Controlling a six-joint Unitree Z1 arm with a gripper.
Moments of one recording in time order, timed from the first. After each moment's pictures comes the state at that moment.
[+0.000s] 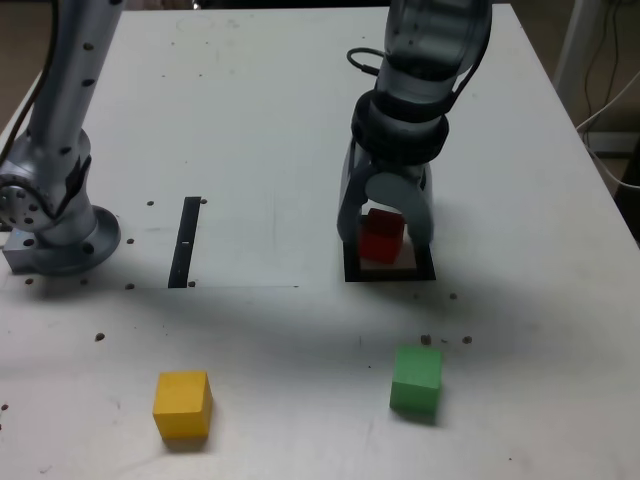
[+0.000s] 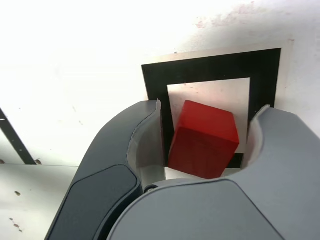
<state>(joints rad) -0.10 2.09 -1.54 1.20 0.08 0.01</state>
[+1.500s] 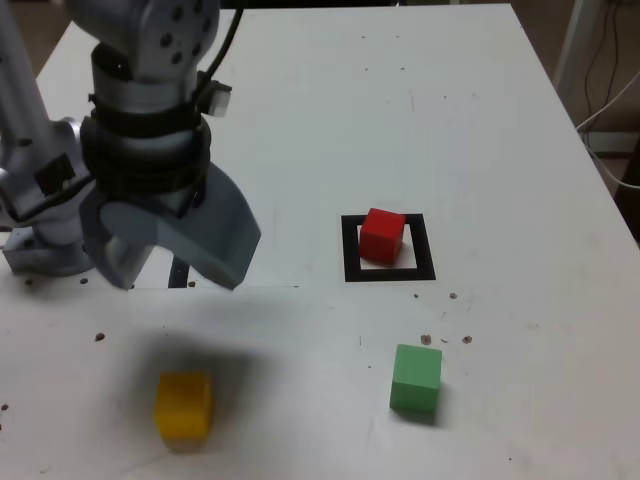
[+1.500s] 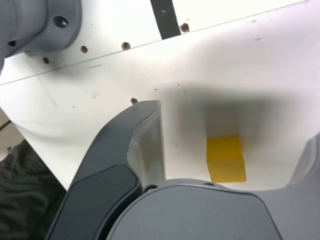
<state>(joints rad) -0.70 1.64 -1.15 1.27 -0.08 -0.47</state>
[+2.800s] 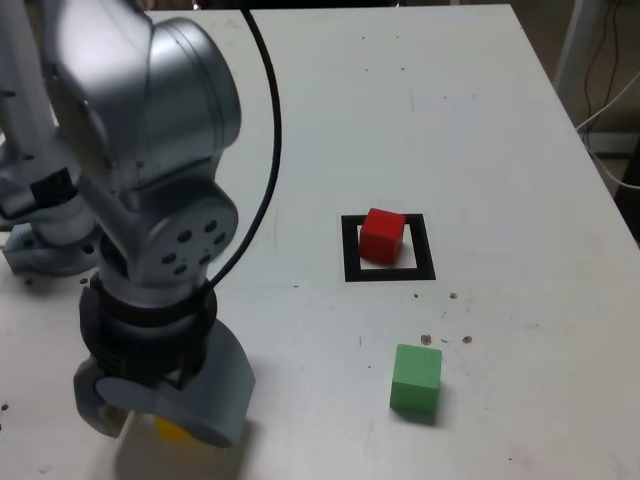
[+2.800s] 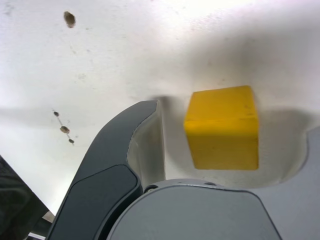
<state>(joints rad) -0.90 1.92 -1.18 1.03 -0.17 -0.68</state>
